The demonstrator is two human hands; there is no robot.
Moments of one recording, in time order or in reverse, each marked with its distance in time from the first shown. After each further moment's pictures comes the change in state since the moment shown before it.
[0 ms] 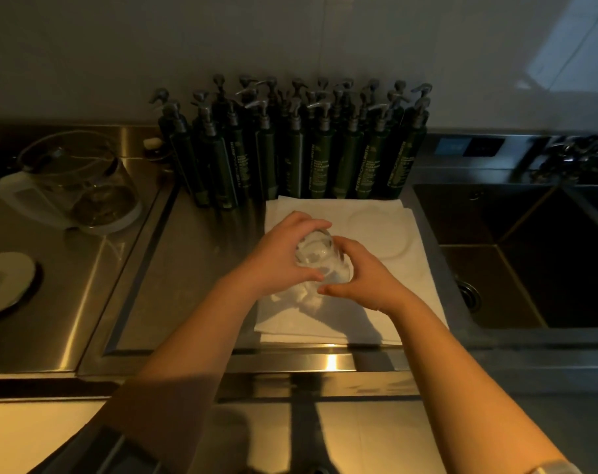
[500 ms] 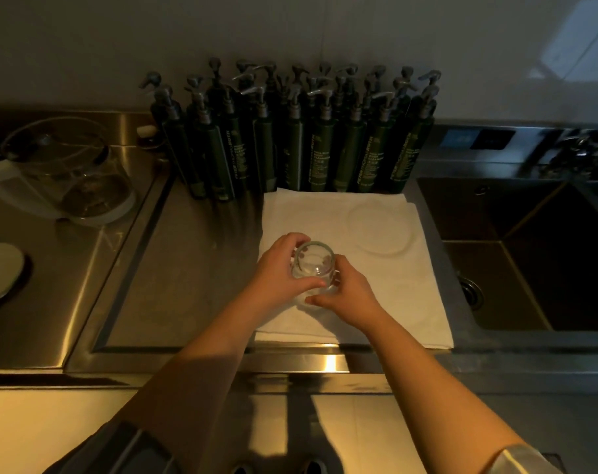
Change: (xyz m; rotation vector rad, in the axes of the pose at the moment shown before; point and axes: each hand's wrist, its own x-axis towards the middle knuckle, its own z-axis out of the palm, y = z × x) left_hand -0.004 -0.035 0.053 -0.193 0.183 -0.207; right_hand 0.007 0.029 0.046 0.100 0.089 0.166
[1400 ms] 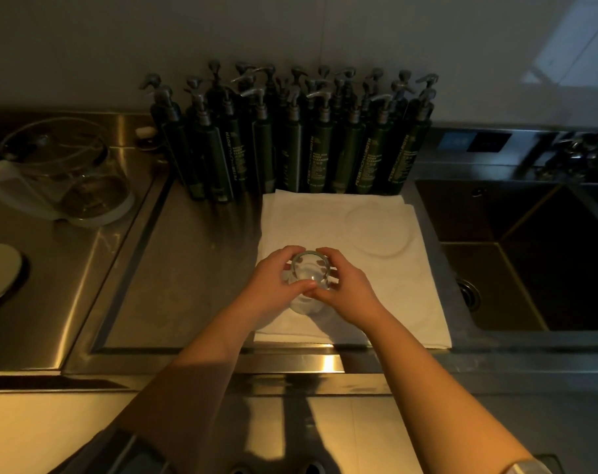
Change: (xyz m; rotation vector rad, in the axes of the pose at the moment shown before) left_hand -0.011 -0.010 -0.001 -0.119 -0.090 -0.168; right_hand -0.001 -0.007 -0.002 0.006 0.006 -0.108
